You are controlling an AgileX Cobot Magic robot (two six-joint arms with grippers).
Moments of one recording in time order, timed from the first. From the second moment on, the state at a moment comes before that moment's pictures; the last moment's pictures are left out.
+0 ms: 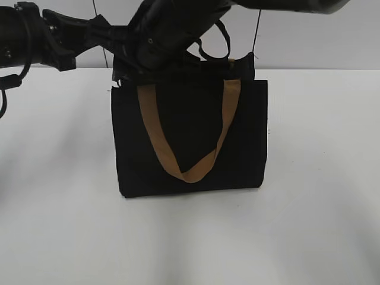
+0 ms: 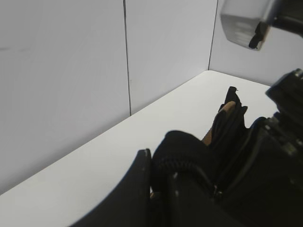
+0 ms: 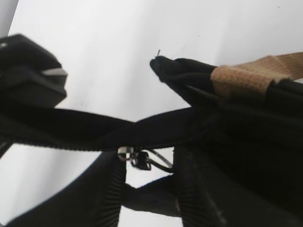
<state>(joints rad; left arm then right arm) -0.13 1.57 -0.86 1.16 -0.85 -0.80 0.73 1.98 -1.64 0.17 0.57 0.47</state>
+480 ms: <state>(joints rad) -0.13 1.57 -0.86 1.16 -0.85 -0.85 0.73 1.98 -1.64 0.15 0.52 0.44</state>
